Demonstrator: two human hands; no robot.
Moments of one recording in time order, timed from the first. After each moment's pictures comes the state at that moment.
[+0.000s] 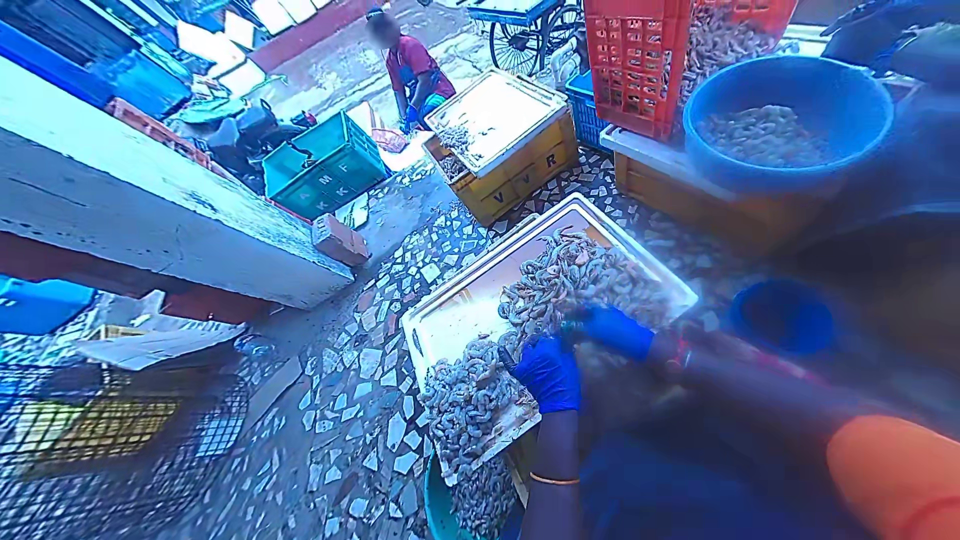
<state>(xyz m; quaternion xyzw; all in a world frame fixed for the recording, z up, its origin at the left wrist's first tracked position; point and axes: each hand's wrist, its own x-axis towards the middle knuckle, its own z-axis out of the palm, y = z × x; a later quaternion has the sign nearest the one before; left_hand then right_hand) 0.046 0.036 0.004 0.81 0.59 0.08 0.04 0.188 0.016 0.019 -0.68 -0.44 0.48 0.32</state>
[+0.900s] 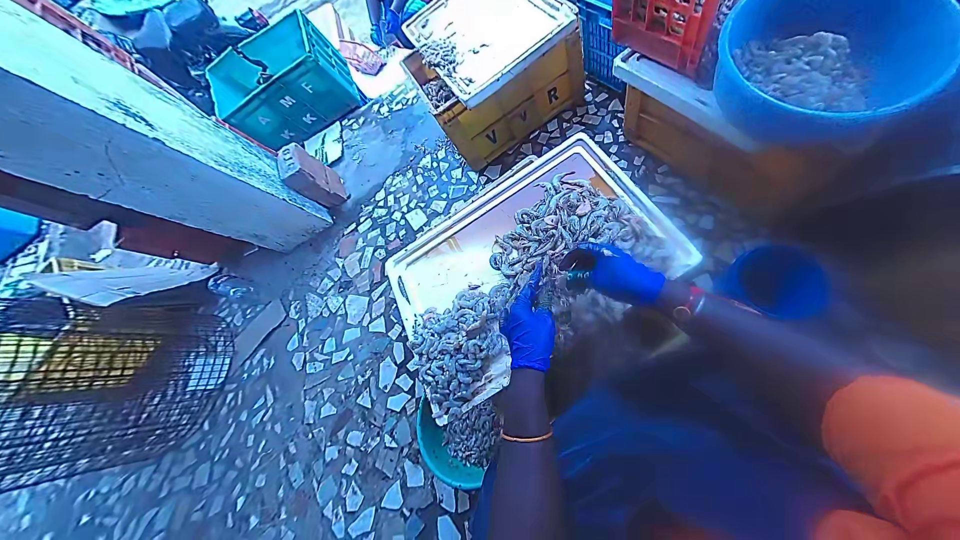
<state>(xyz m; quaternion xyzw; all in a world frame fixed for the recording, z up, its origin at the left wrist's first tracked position) 0.013 0.058 0.006 0.71 0.57 0.15 0.39 0.205 0.019 0.015 -0.62 -0.49 0.48 0.38</state>
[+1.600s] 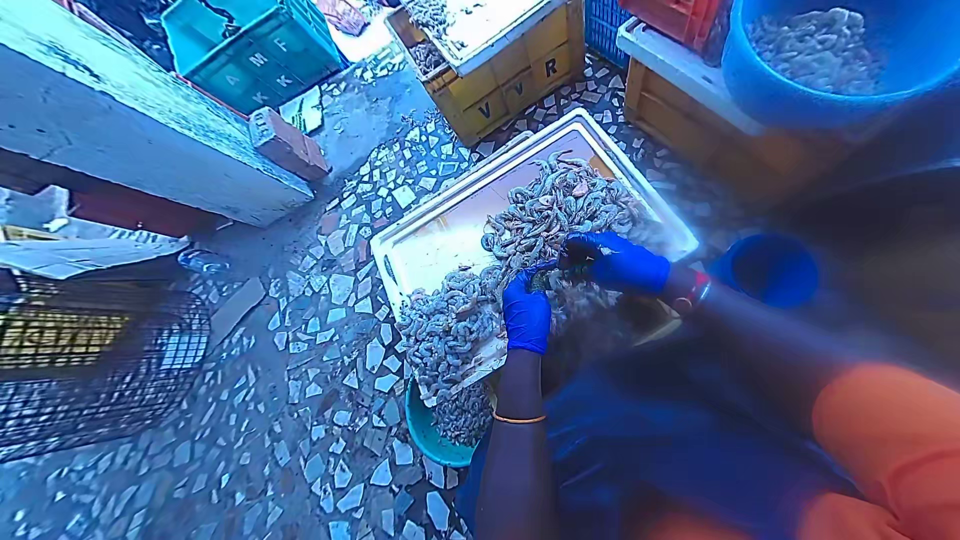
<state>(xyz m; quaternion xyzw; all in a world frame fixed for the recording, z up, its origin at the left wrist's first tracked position) 0.023 0.049 0.011 0.65 0.61 0.17 0.43 0.211 0.005 0.025 -0.55 -0.61 0.44 0.37</state>
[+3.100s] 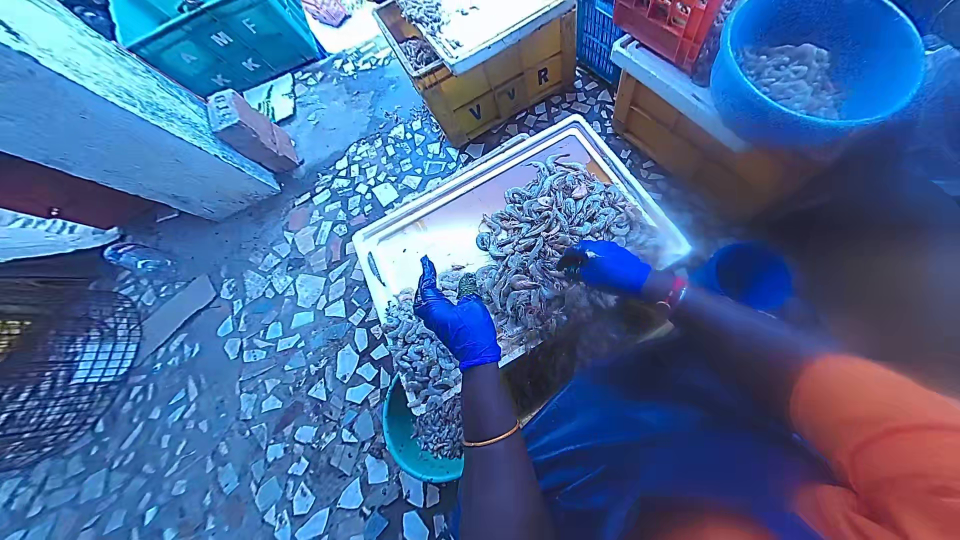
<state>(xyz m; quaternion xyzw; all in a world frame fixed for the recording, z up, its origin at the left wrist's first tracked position) -0.046 0.087 0.003 0.56 0.65 0.42 0.30 0.197 0.022 -0.001 -0.70 -0.61 0.34 0.16</state>
